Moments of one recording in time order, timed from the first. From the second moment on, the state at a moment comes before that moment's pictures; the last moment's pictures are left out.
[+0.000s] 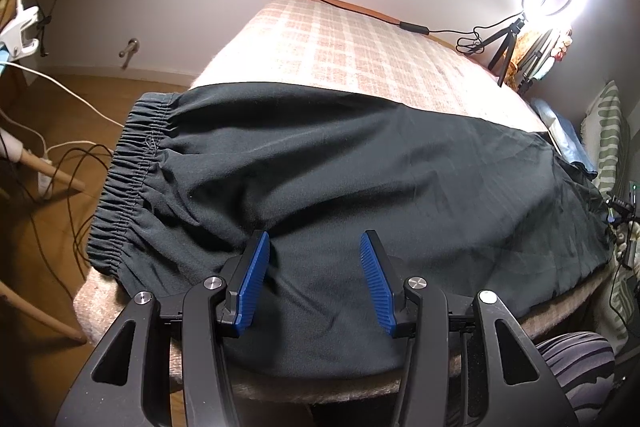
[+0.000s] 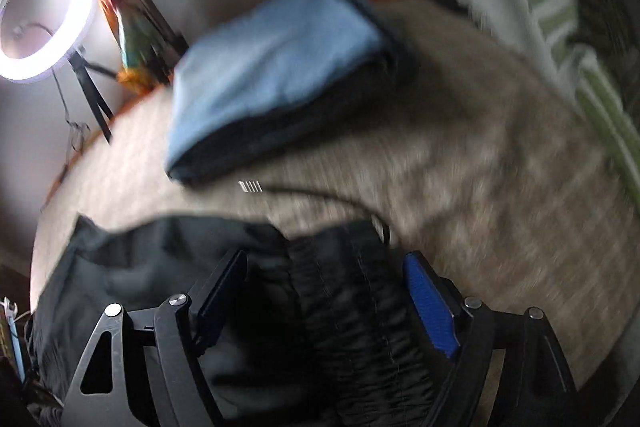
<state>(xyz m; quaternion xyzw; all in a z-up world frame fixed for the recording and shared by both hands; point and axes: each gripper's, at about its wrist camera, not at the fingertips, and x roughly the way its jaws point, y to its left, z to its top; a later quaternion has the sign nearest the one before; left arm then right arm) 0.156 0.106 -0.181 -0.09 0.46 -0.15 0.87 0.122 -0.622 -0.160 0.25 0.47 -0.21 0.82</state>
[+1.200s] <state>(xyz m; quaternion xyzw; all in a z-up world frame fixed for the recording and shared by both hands) 0.087 0.216 -0.176 -0.31 0.40 -0.08 0.86 0.160 -0.386 -0.101 0.01 0.45 -0.04 0.89</state>
